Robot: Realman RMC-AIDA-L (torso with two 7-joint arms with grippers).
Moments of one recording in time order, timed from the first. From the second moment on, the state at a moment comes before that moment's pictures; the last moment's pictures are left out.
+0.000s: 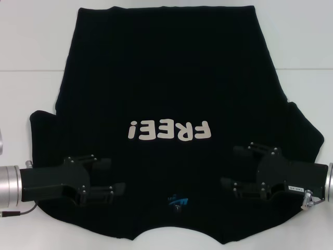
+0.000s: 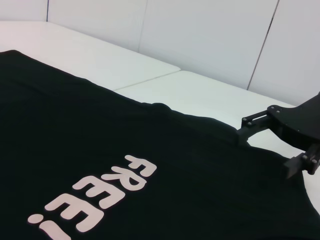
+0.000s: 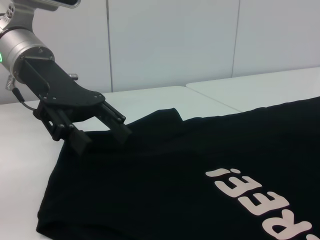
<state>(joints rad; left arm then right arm) -0.48 -2.06 0.60 0.60 2.14 1.52 -1.27 0.56 2.10 -0.56 -0.44 -2.10 -1.40 0.92</state>
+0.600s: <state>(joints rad) -0.48 -2.05 0.60 0.60 2.14 1.55 -1.28 0.56 2.10 -0.56 -0.44 -2.10 -1.40 0.92</state>
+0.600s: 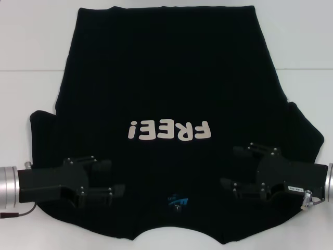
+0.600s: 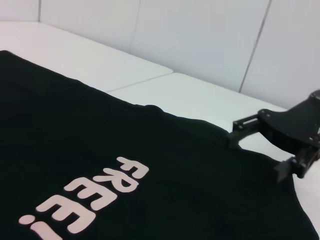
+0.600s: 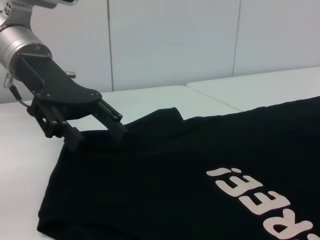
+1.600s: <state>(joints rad) -0.55 -1.91 0.53 0.61 2.16 1.17 -2.19 0.56 2.10 -0.56 -0.41 -2.10 -1.38 0.93</state>
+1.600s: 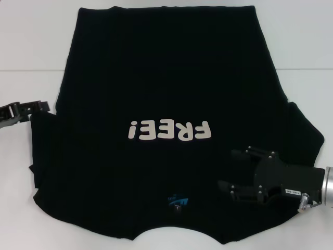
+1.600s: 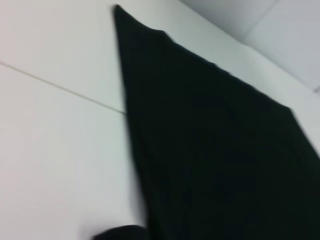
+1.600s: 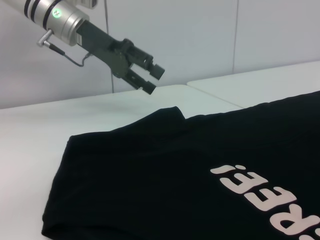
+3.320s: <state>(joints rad) -0.56 -1.97 0.58 0.54 2.22 0.94 -2.17 0.57 2.10 -0.56 -0.40 -2.10 -1.37 0.93</state>
